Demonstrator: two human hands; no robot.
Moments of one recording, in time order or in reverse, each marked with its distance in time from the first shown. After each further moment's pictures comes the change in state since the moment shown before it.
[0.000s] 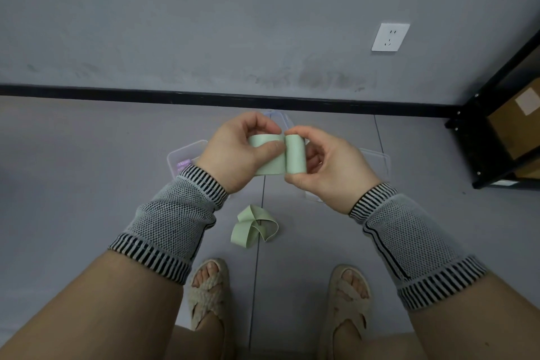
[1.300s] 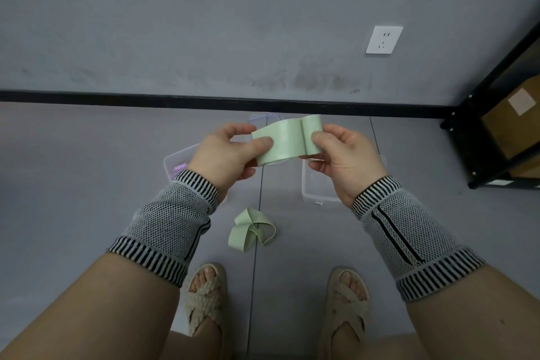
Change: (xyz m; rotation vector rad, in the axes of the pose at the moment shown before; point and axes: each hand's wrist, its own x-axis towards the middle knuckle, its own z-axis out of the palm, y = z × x) left_hand 0.010 -0.011 -0.001 -0.238 0.113 -0.340; right_hand 0.008 -0.004 -0.008 0.678 0.225 0.319
